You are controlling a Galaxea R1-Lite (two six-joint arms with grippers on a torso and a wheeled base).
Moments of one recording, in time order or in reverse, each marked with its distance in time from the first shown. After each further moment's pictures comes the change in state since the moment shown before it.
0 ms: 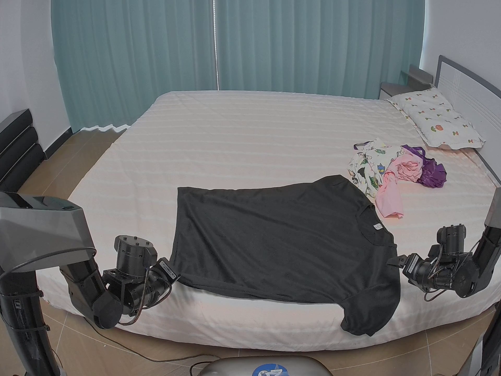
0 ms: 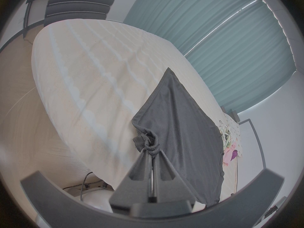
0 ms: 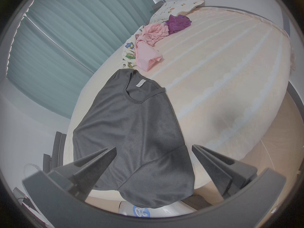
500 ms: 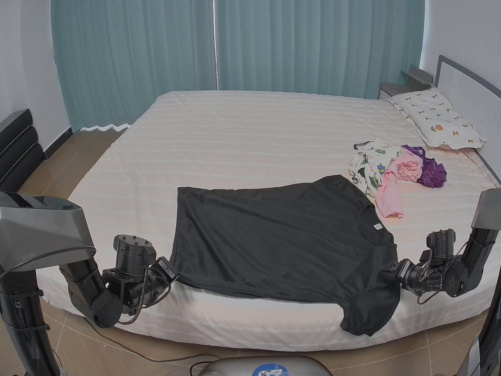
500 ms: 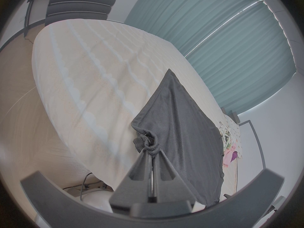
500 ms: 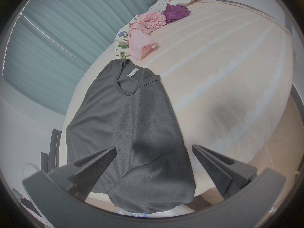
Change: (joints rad) left arm 0.006 0.002 -0.004 -0.002 0.000 0.000; right arm 0.013 0.110 -0.062 0.007 0.001 -0.007
